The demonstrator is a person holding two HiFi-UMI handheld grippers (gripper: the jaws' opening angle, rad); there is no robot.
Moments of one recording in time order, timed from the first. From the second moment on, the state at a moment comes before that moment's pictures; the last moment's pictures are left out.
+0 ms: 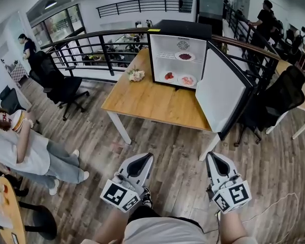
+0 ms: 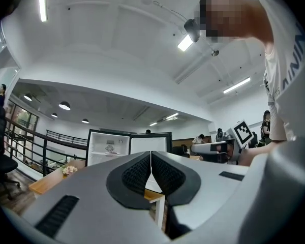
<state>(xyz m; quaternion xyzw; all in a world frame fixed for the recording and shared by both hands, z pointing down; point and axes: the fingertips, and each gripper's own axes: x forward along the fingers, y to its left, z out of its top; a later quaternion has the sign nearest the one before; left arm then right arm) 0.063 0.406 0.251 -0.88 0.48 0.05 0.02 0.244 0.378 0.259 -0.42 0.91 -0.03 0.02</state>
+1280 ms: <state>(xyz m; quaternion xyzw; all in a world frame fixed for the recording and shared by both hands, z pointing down) -0.085 0.109 0.258 -0.90 0.43 0.03 -0.01 0.088 0.097 0.260 -0.46 0.89 -0.03 0.00</state>
